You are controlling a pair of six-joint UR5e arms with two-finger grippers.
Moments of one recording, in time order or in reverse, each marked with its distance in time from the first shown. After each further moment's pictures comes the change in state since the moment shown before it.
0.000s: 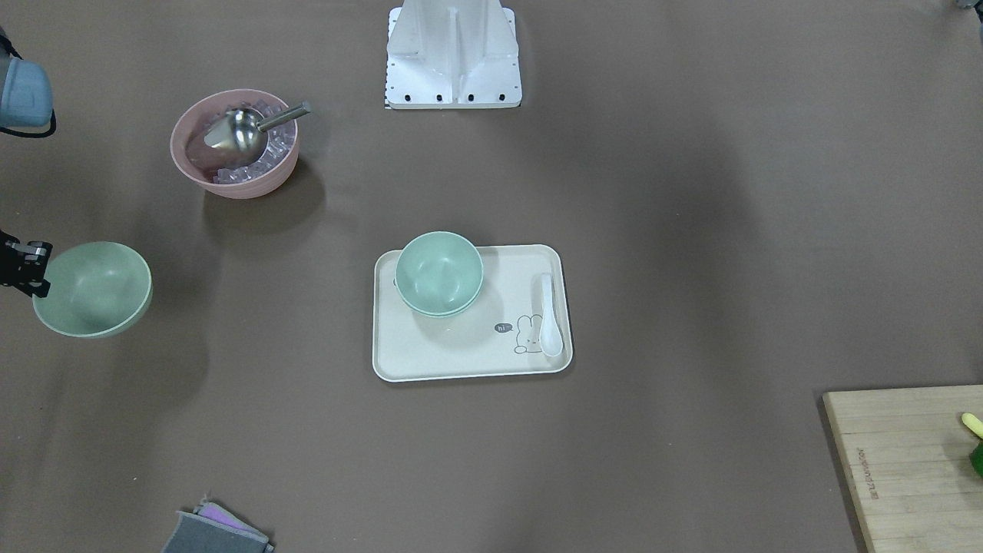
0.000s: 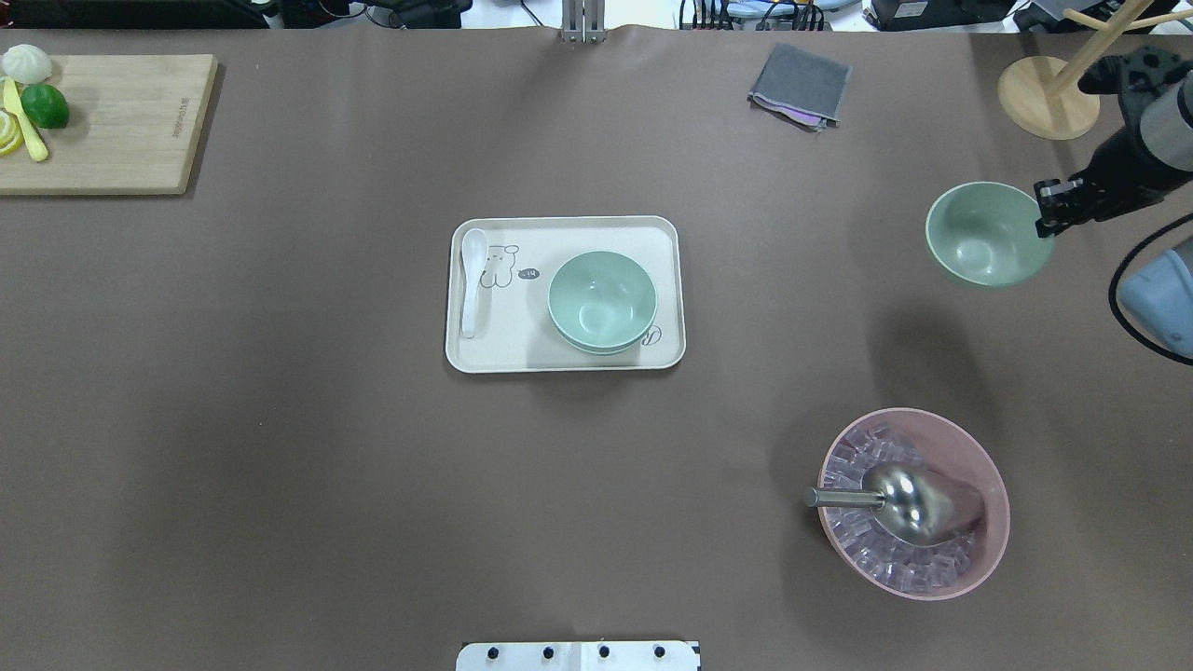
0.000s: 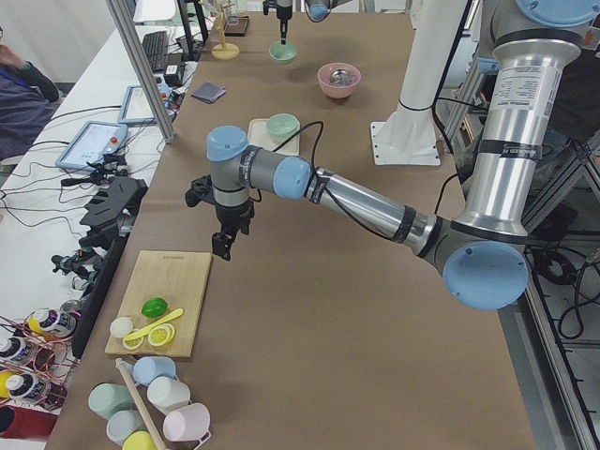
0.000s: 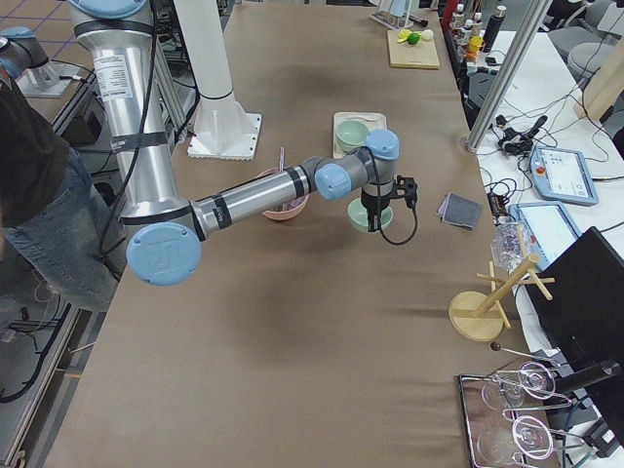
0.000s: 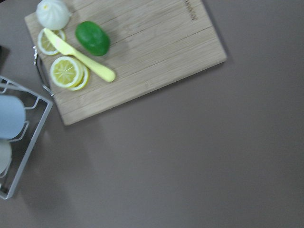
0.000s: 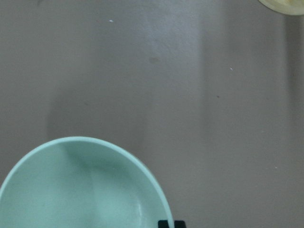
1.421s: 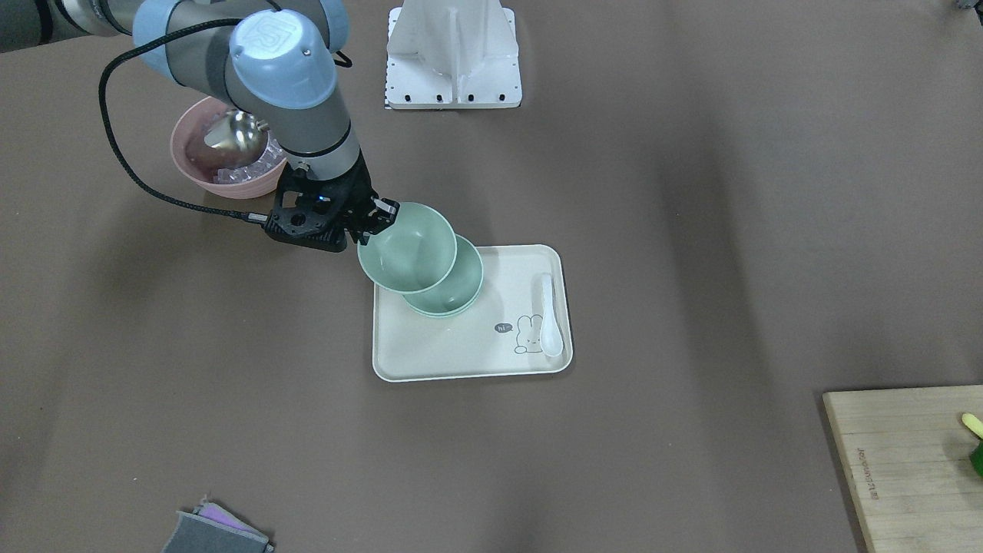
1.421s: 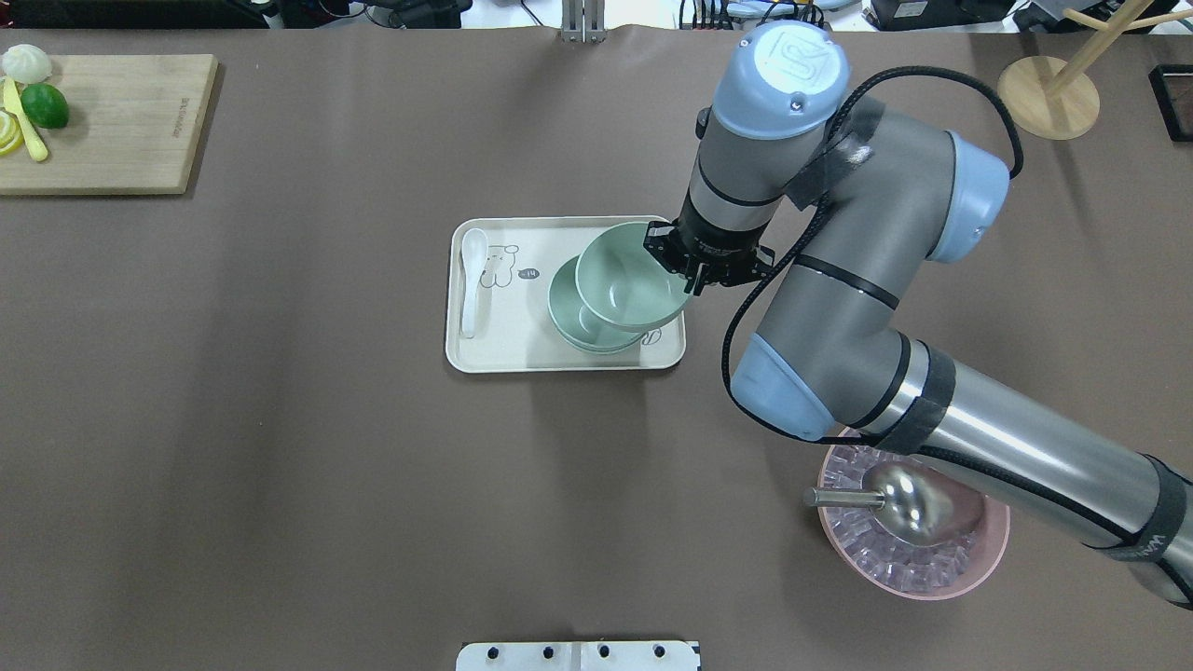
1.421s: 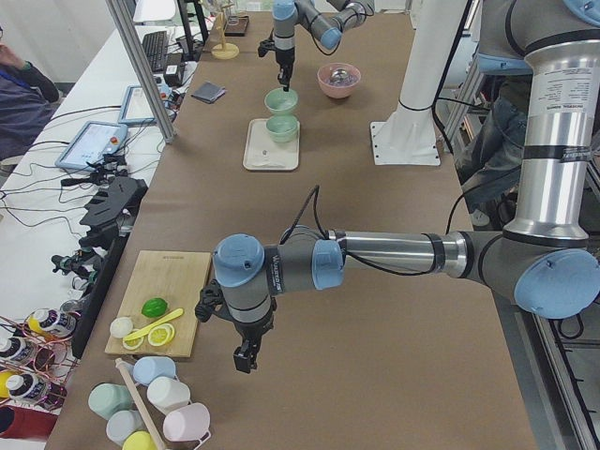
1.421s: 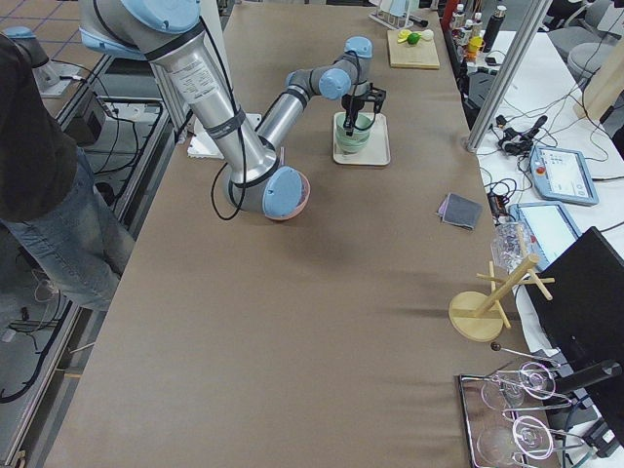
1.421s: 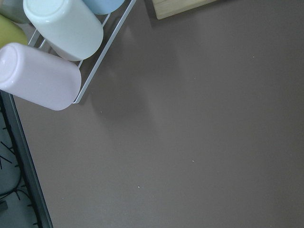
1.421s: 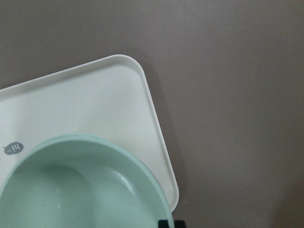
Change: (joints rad) left arm -0.170 0.104 0.121 -0.004 -0.004 0.174; right arm -0.445 0.491 -0.072 -0.181 -0.172 0.729
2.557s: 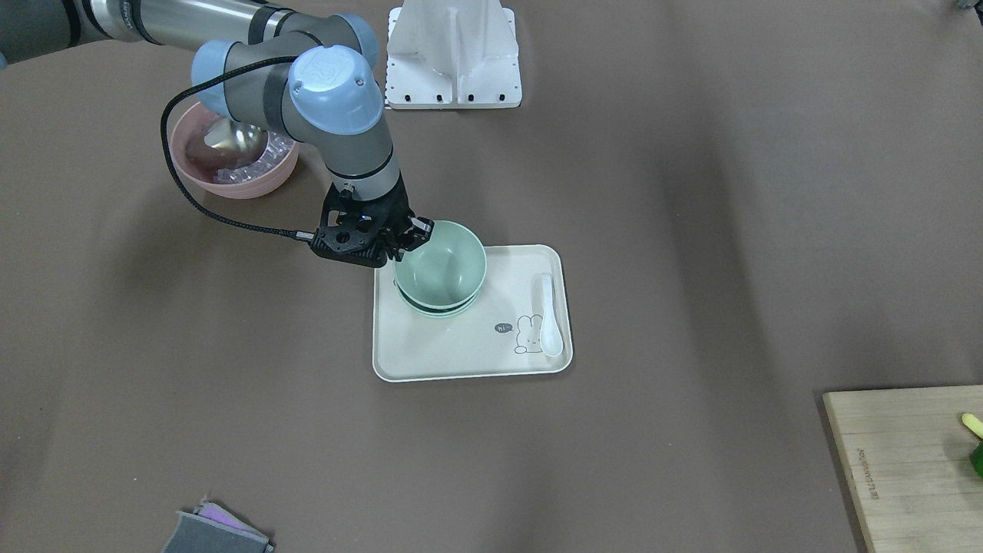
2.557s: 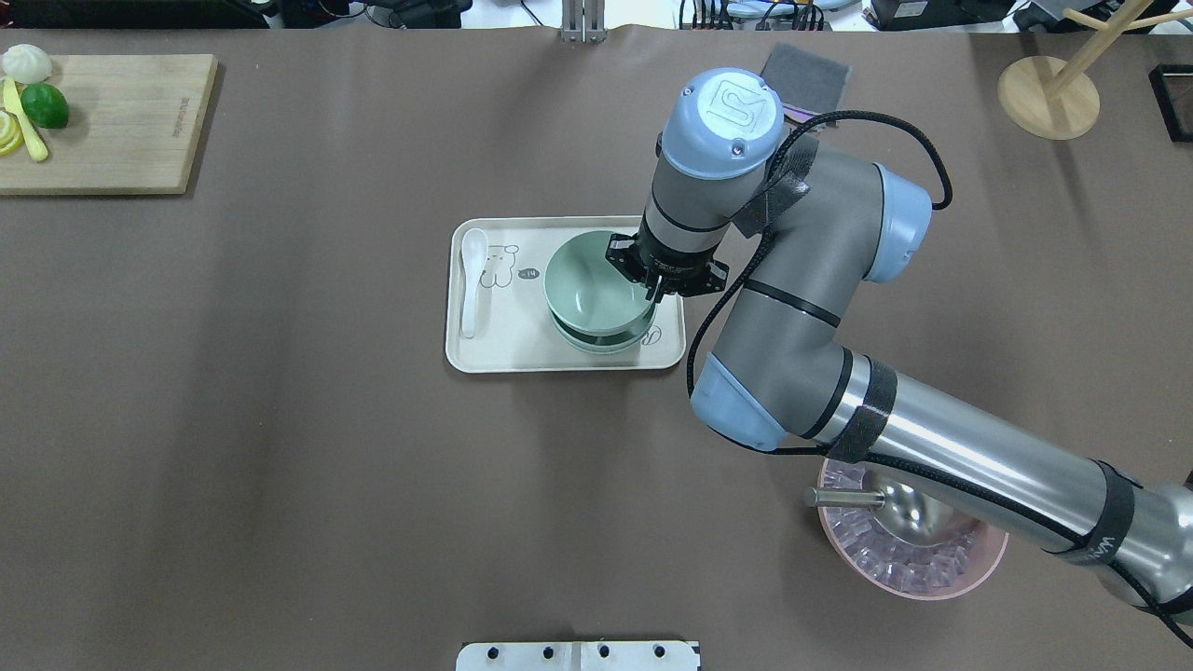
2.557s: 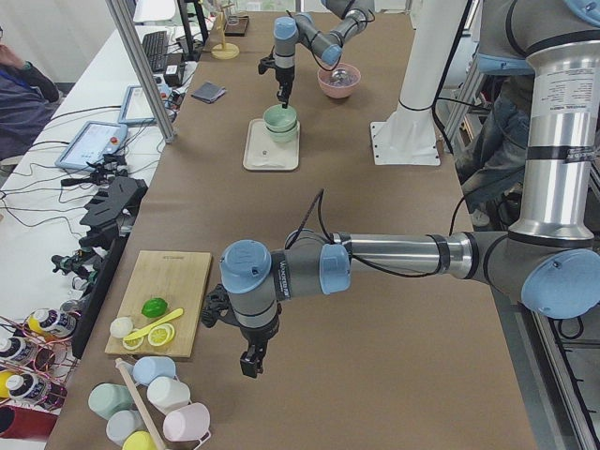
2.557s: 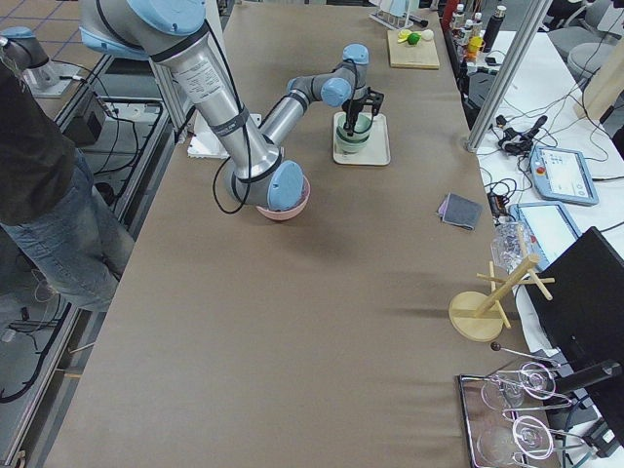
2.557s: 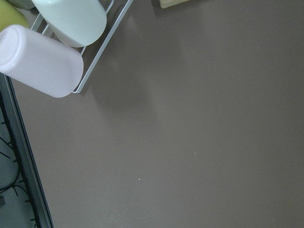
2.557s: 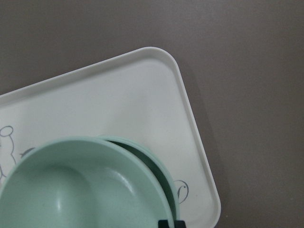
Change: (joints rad) left arm -0.004 0.021 -0.008 -0.003 -0.002 0.002; right arm -0.042 0.030 -0.104 0.133 -0.045 0.070
